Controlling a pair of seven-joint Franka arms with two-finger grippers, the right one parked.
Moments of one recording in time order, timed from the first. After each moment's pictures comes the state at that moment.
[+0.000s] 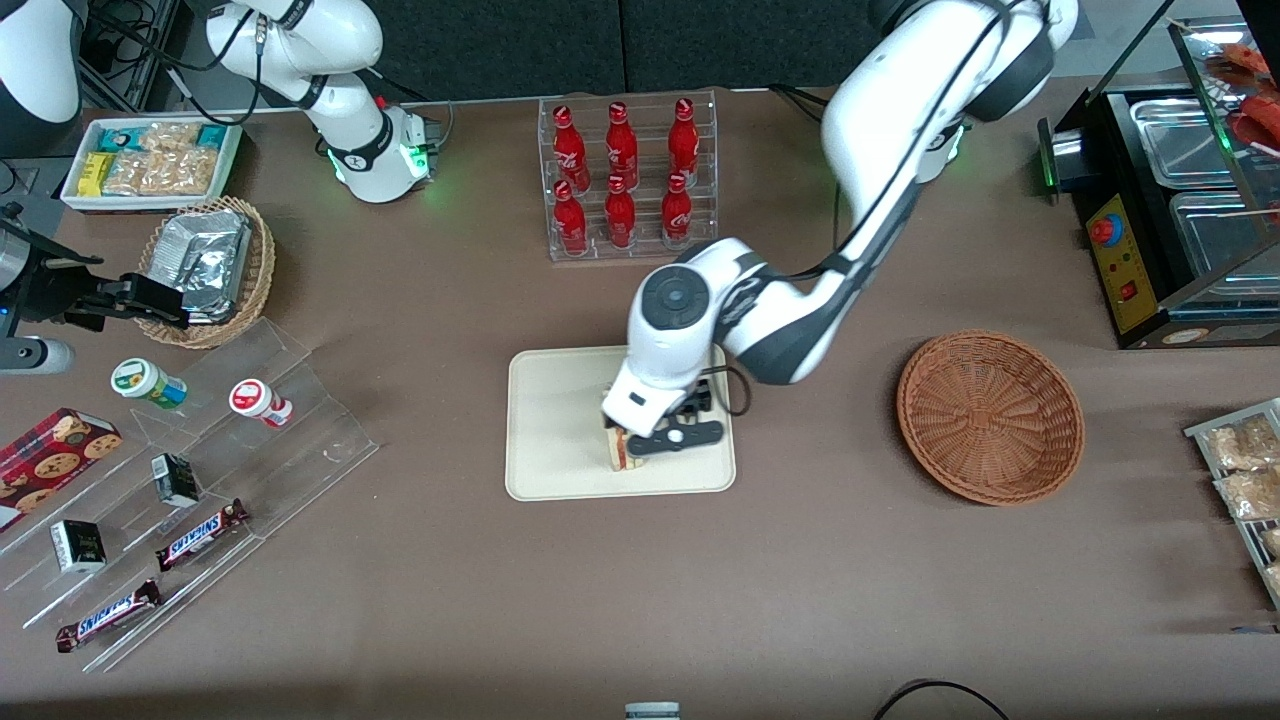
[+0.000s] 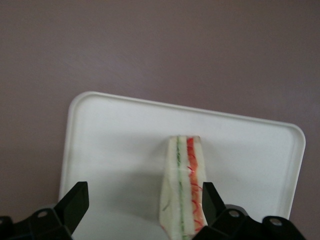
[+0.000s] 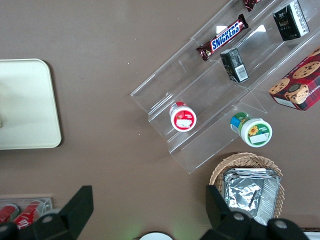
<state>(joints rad) -0.41 0.73 -0.39 -1.29 0.29 2.09 -1.03</state>
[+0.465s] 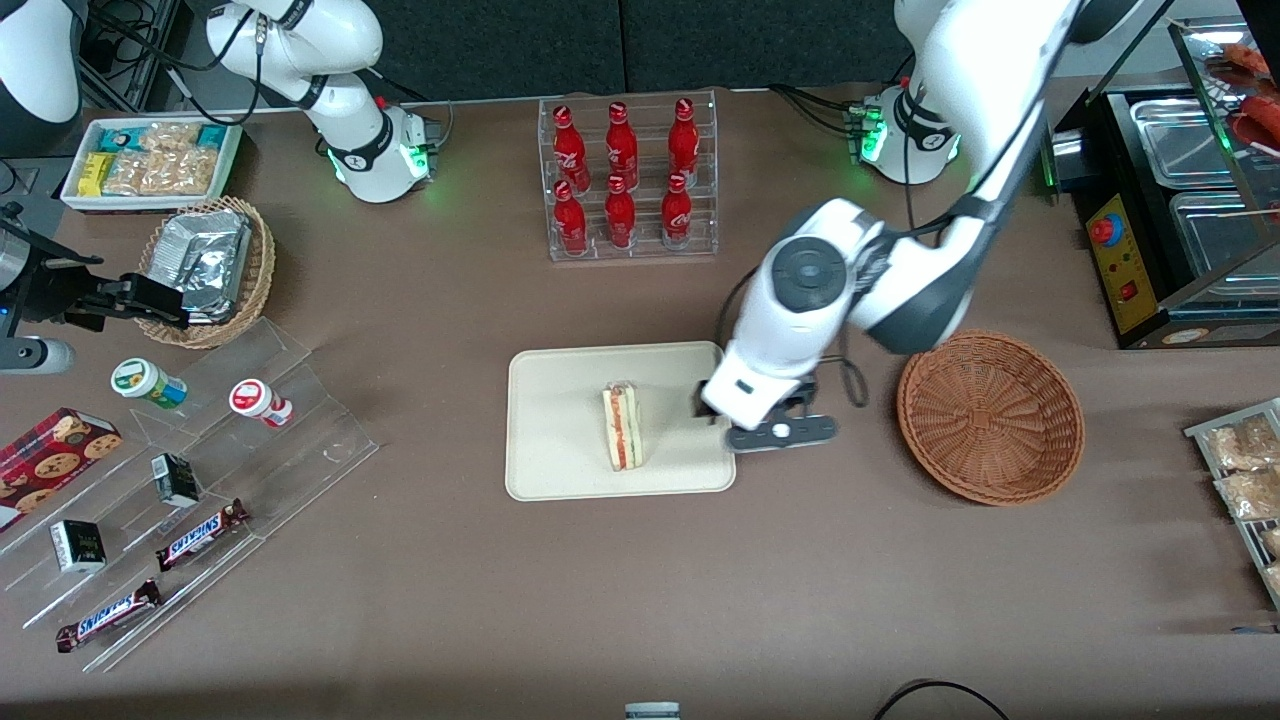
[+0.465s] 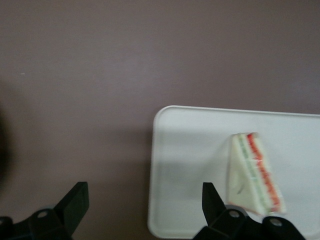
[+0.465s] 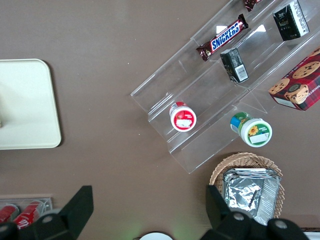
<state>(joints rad) -0.20 0.46 -0.40 -1.59 0.17 2.07 -0.73</state>
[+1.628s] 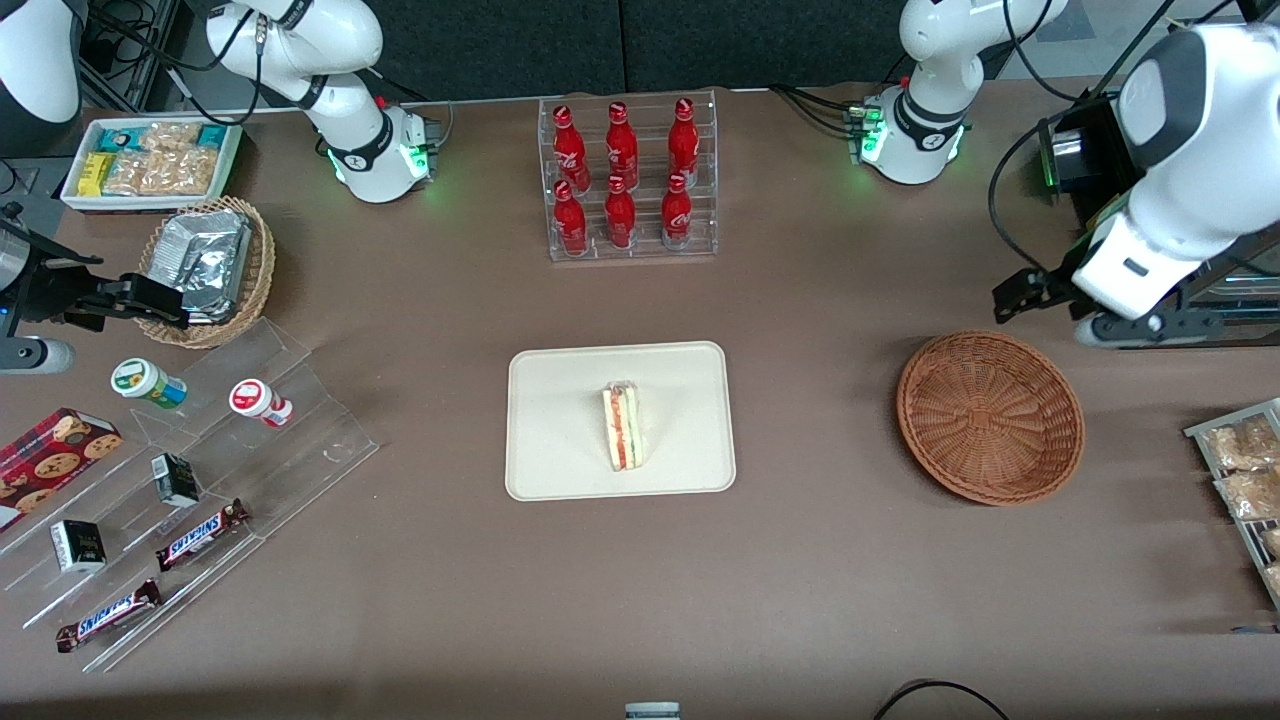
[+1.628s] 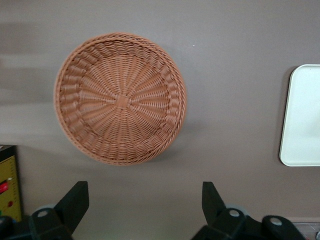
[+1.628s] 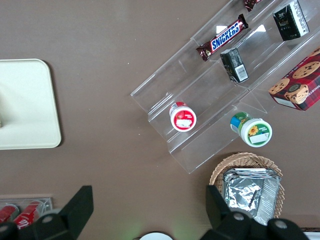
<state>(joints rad) 0.34 -0.14 -0.38 -1.97 -0.08 1.81 -0.07</state>
